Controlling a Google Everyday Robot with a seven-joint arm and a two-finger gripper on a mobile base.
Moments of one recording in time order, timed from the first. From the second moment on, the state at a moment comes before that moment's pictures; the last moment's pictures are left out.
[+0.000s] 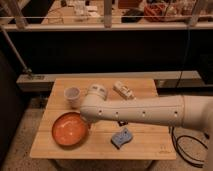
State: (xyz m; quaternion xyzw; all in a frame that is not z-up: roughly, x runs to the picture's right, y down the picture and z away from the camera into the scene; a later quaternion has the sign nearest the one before) arm -0.078 0.163 0.731 -0.10 -0.23 -0.71 0.66
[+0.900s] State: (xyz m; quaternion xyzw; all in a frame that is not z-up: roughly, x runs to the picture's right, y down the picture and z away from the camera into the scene) arm -0.116 0.158 0.730 -0.08 -0.24 -0.73 0.64
